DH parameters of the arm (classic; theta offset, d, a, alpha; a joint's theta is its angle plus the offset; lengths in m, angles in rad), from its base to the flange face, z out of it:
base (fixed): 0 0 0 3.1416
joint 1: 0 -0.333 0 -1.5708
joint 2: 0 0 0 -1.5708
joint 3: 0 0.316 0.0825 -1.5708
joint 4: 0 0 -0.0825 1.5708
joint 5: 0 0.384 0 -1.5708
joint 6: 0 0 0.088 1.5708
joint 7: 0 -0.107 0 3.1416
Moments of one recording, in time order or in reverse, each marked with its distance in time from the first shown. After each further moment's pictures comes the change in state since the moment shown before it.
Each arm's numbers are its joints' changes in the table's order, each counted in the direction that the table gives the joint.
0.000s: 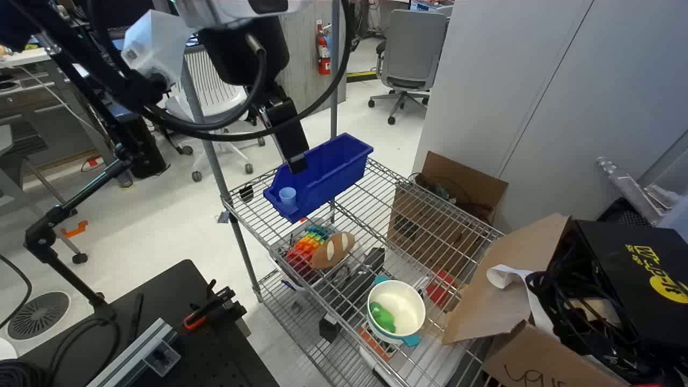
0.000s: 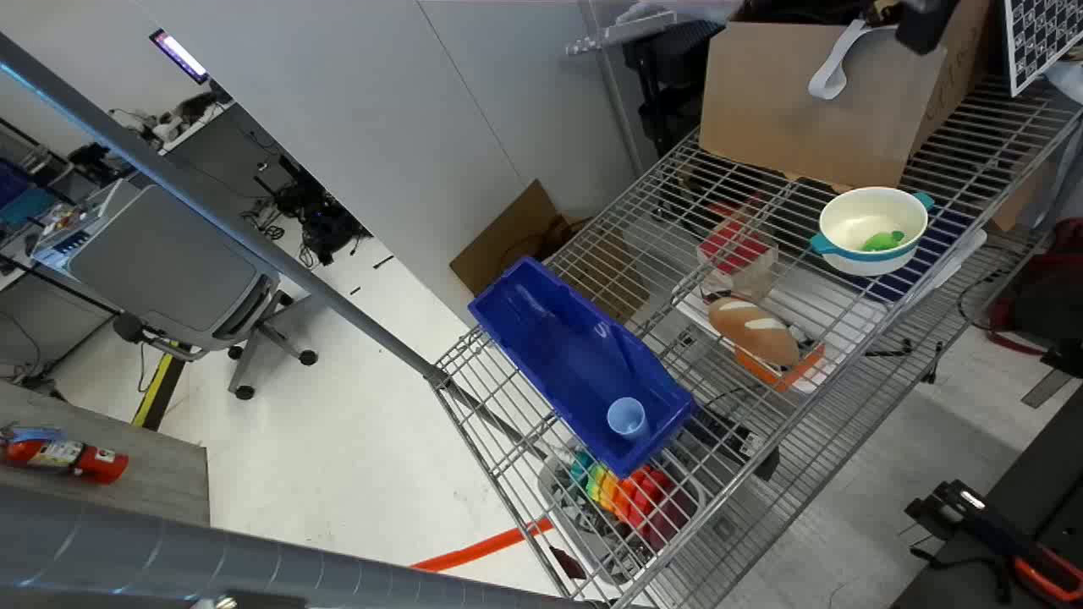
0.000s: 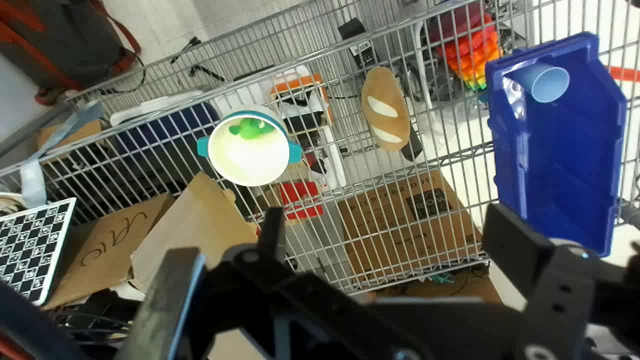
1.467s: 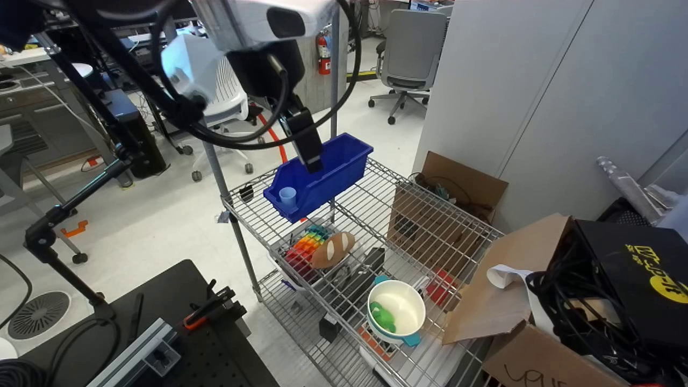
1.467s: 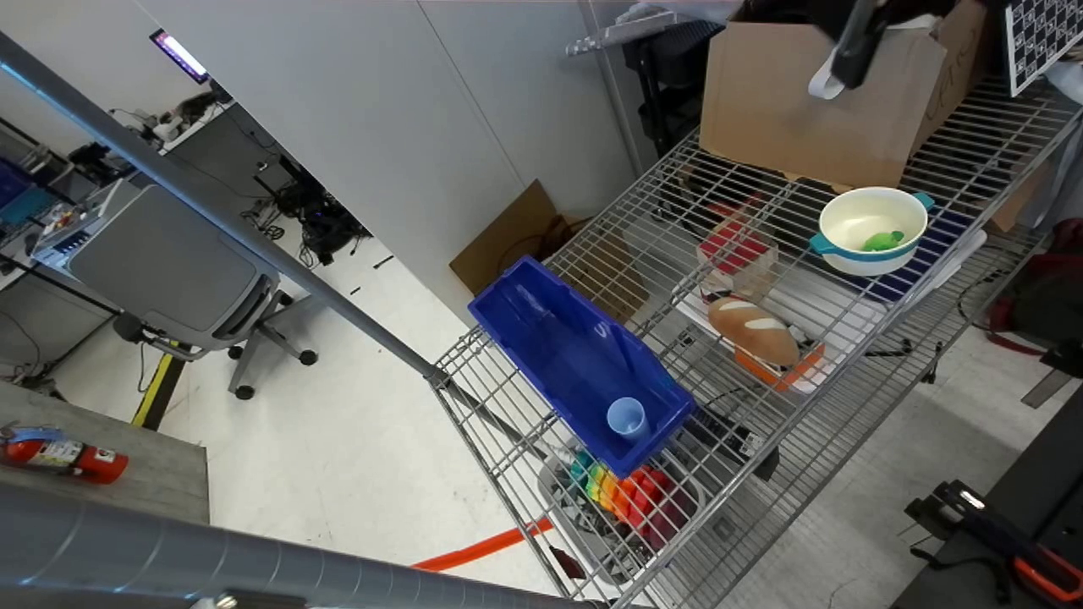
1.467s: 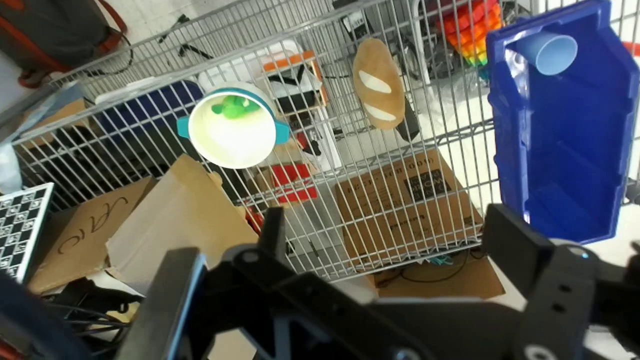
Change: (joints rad) arm -0.001 -0.099 0.023 -0.011 -0.040 -0.135 -0.062
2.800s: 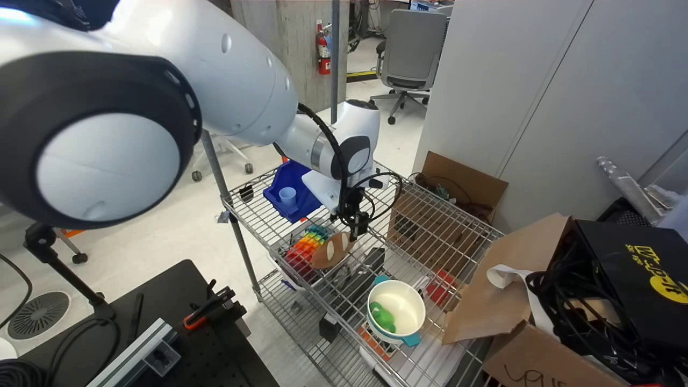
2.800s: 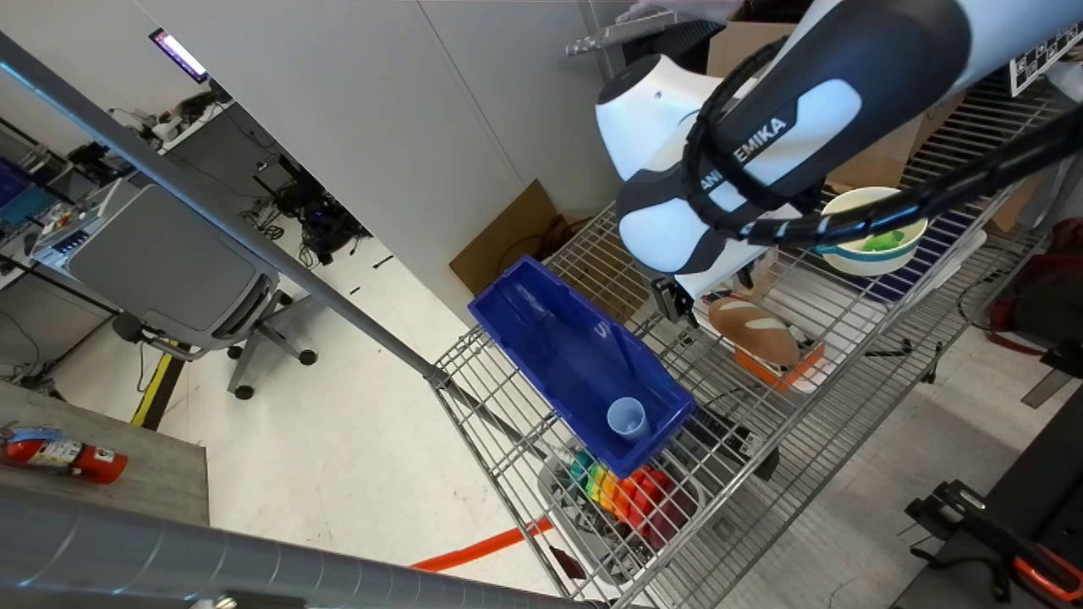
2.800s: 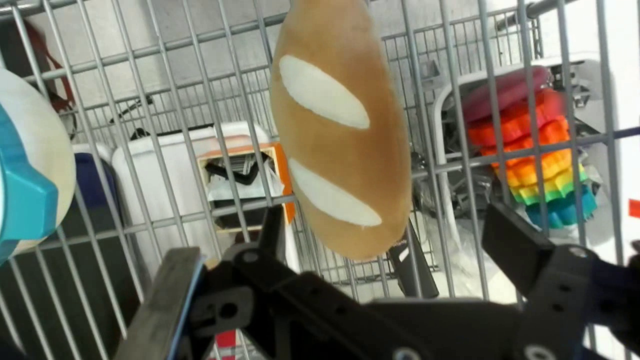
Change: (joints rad) arm -0.178 -1.202 -0.123 -0.882 -0.012 0.105 0.087
